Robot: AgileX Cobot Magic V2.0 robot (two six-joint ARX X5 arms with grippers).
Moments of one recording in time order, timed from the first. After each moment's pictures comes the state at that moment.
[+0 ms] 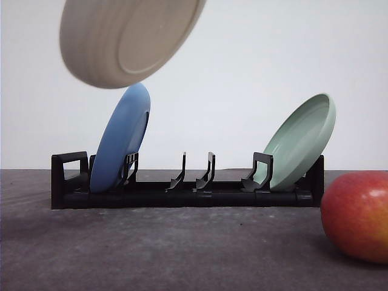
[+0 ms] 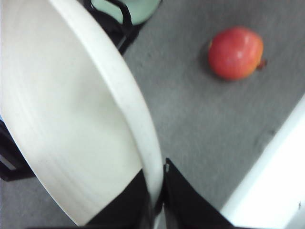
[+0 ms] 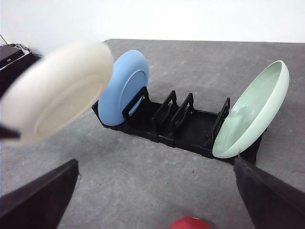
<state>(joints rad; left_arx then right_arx) -1.18 1.42 1.60 -1.23 -0.30 -0.10 -0.01 0.49 0.89 -0.80 -0.68 0.06</state>
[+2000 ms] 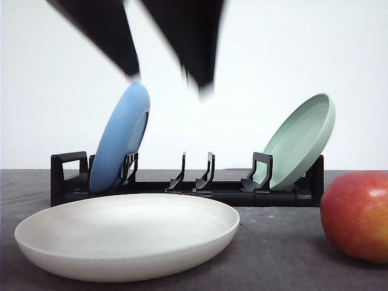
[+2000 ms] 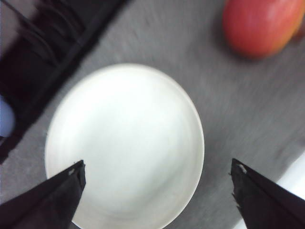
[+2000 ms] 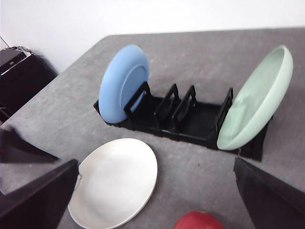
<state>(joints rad) -1.31 1.26 1.12 -0.84 -0.49 -0.34 -0.01 0.54 0.89 -0.80 -0.68 0.12</state>
